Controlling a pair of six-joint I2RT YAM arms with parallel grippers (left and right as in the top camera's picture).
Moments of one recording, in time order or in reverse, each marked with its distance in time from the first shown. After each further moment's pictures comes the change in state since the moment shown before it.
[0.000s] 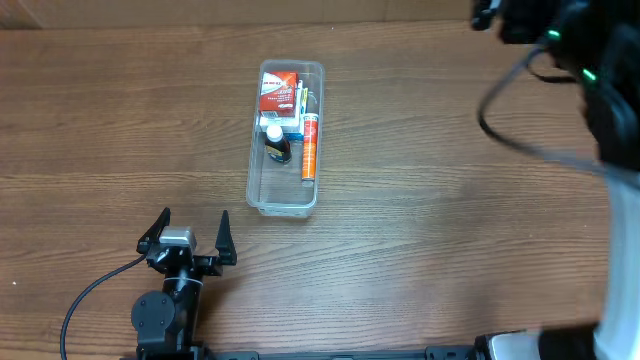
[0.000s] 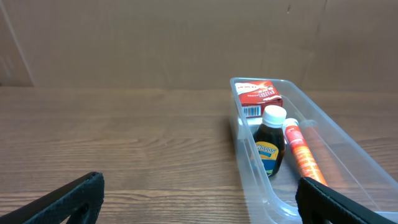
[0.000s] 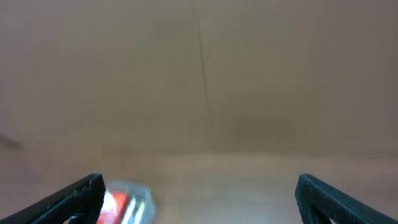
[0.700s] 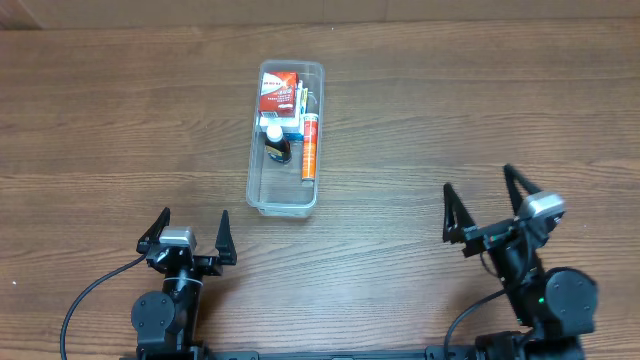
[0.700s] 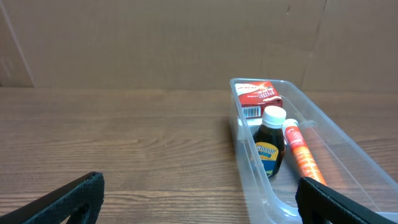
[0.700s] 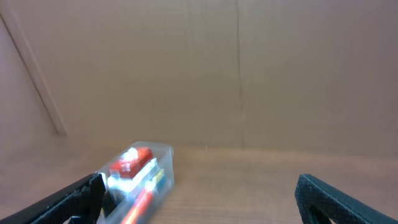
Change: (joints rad) left arm 0.000 -0.003 0.000 0.000 0.000 0.000; right arm -0.003 -1.258 -1.886 0.958 -0.157 0.000
